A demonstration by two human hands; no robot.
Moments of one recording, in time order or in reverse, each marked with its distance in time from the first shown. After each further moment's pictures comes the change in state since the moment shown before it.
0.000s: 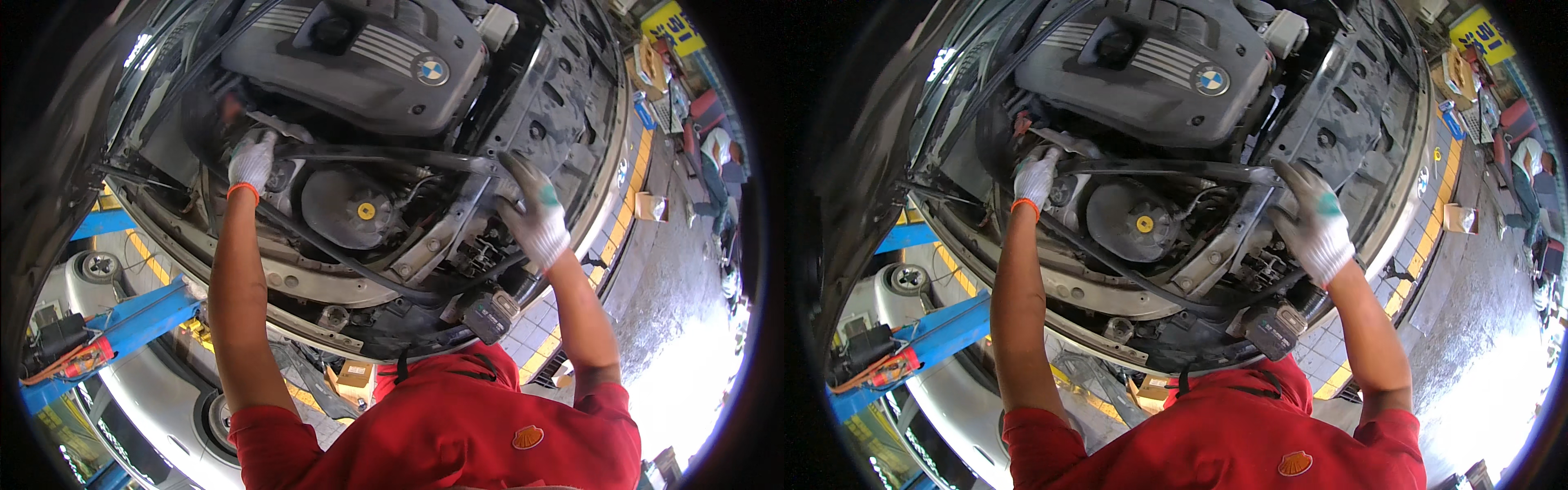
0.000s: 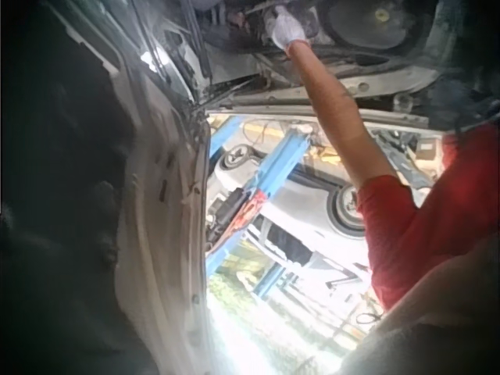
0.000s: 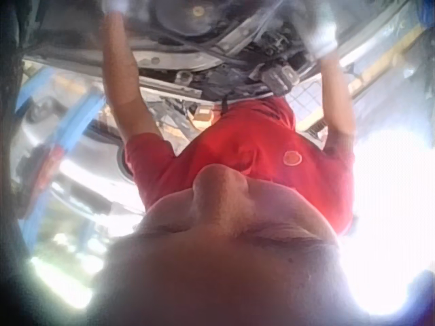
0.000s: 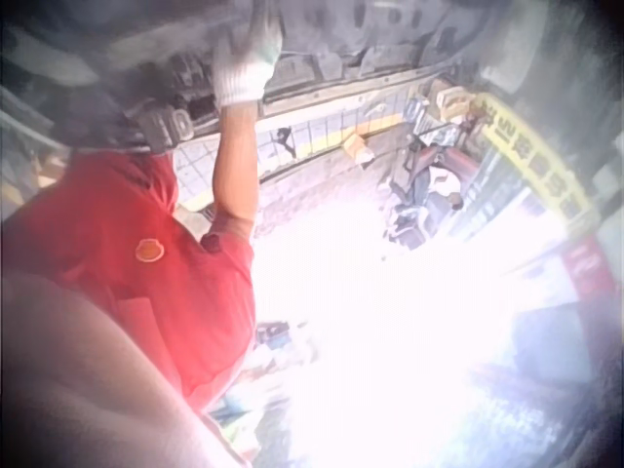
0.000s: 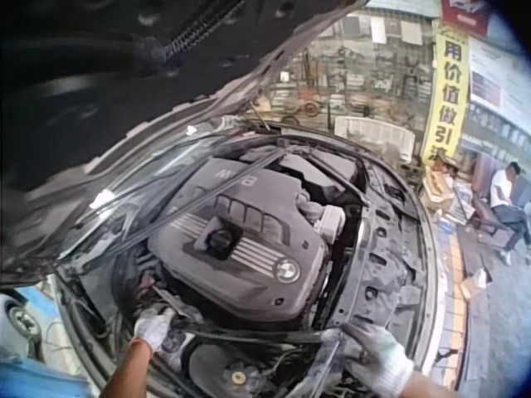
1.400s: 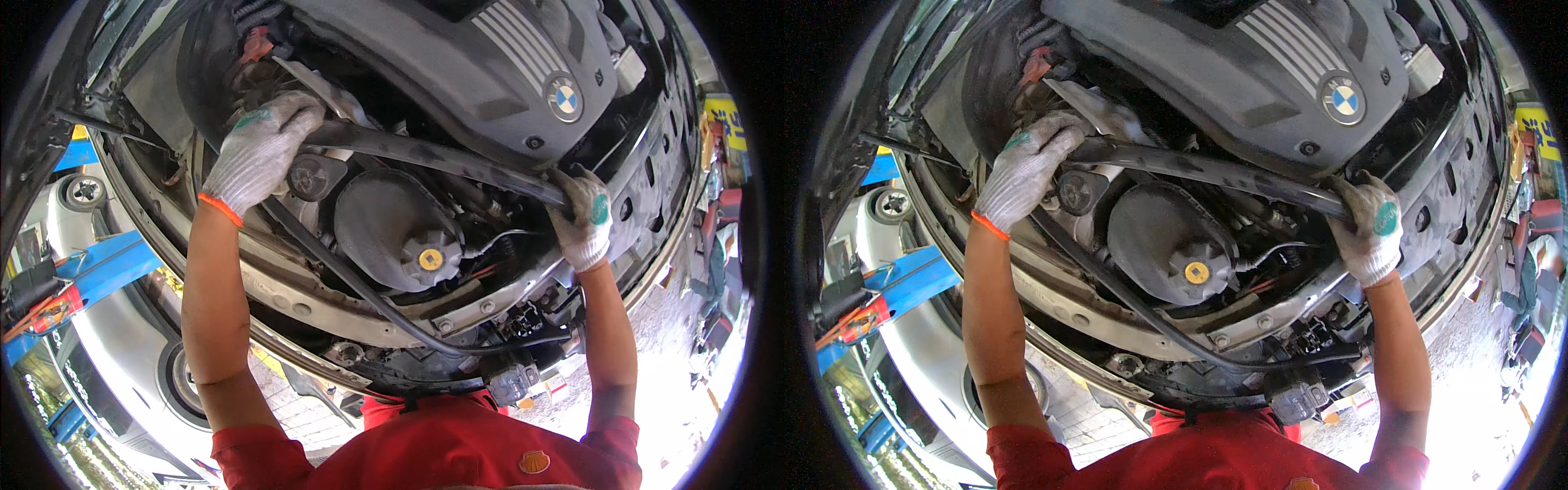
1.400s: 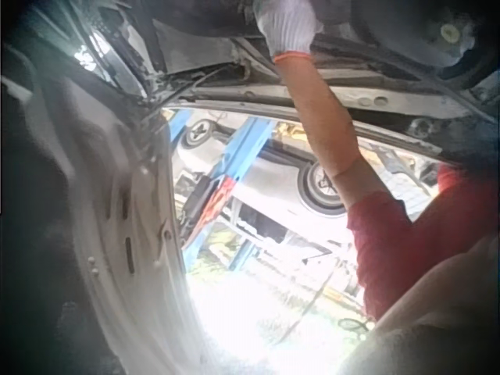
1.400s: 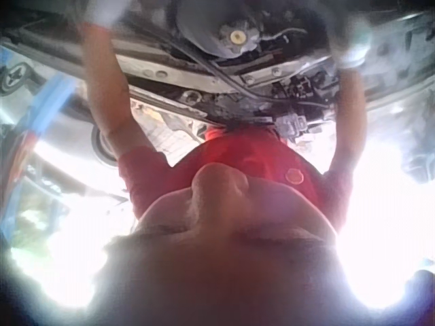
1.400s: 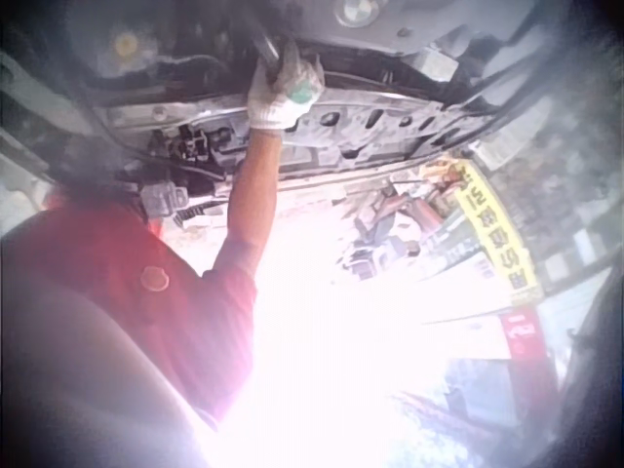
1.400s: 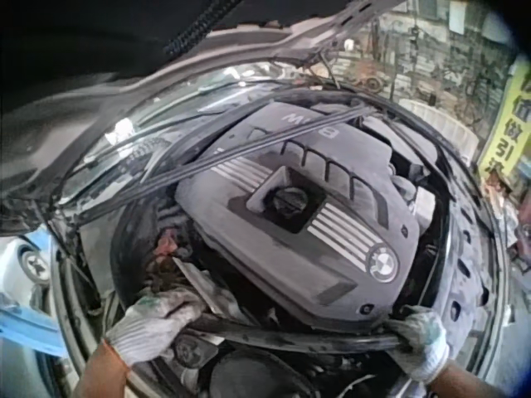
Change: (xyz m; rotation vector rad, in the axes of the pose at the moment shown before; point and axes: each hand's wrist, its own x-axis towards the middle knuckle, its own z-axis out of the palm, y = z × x) left_hand 0.001 -0.006 -0.031 -0.120 -0.170 0.359; right_hand 0.117 0.070 0.114 -0.298 0.026 -0.390
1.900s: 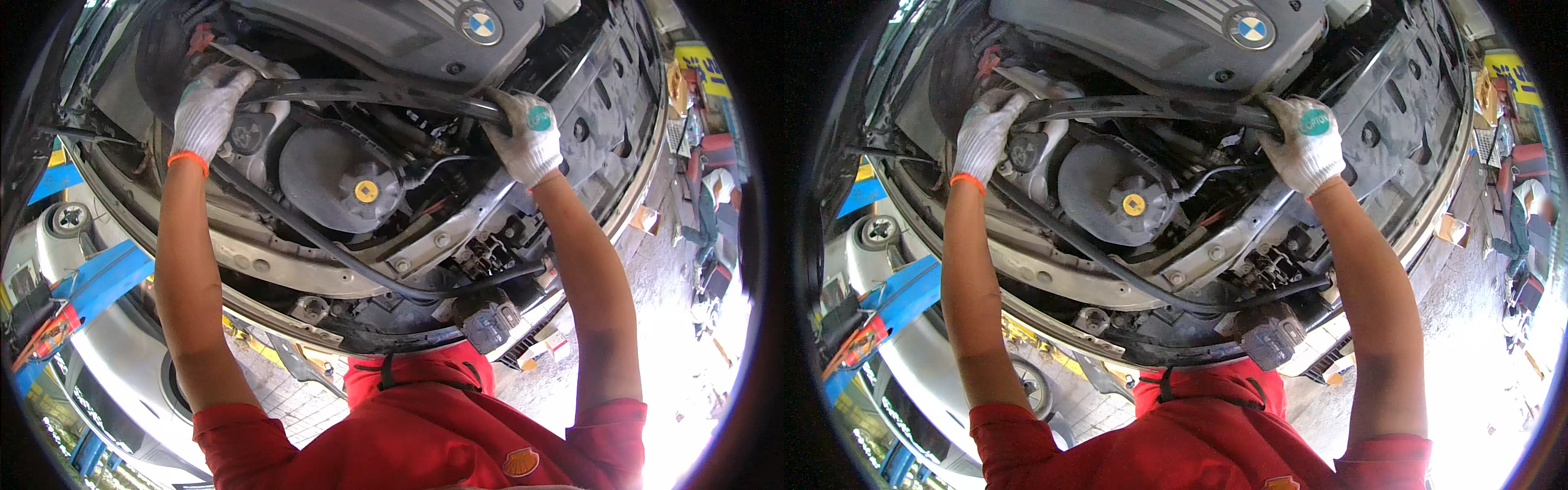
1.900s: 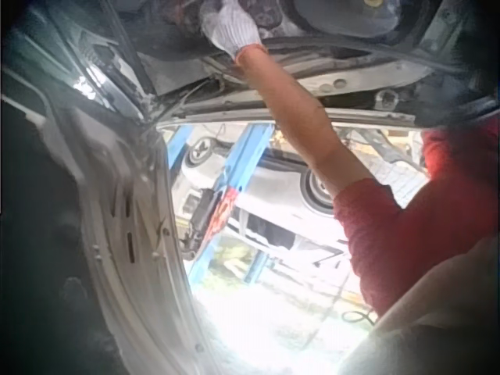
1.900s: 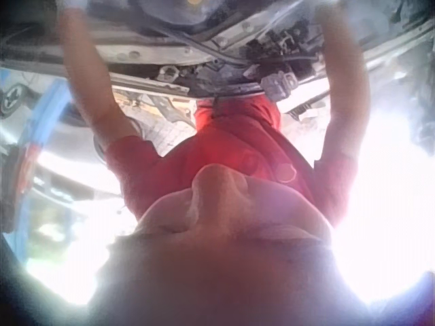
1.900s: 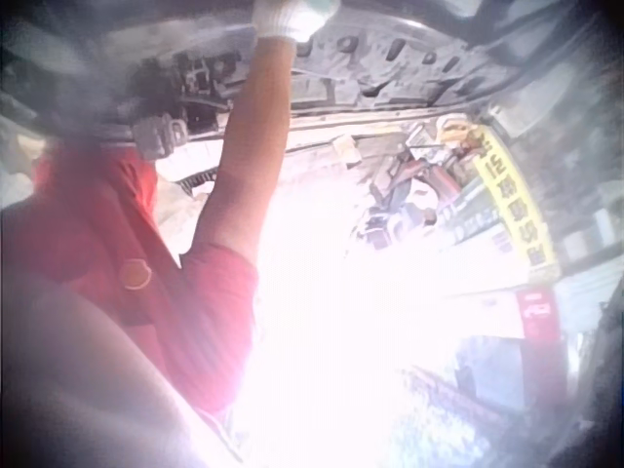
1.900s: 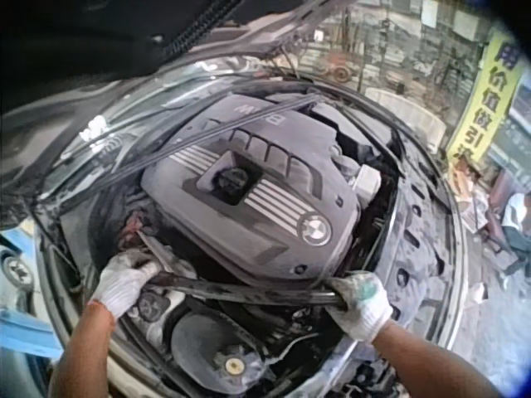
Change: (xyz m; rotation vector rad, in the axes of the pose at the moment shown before) left_hand 0.008 -0.007 0.025 -0.137 0.210 -0.228; right_hand -0.001 0.002 -0.005 0.003 -0.074 0.102
